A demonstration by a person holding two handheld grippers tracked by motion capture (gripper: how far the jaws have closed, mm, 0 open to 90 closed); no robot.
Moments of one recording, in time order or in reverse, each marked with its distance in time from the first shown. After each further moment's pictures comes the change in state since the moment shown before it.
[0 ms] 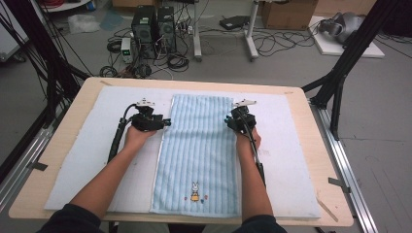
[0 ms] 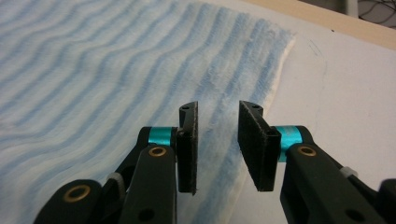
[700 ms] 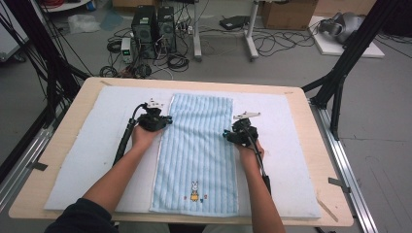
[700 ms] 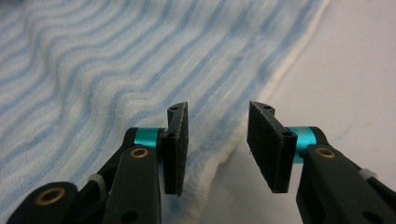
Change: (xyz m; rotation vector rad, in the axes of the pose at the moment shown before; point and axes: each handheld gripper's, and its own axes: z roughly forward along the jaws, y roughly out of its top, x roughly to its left) left arm -0.007 0.001 0.017 0.011 0.085 0.058; right arm 0.008 -0.034 -0.017 0.050 0.131 0.009
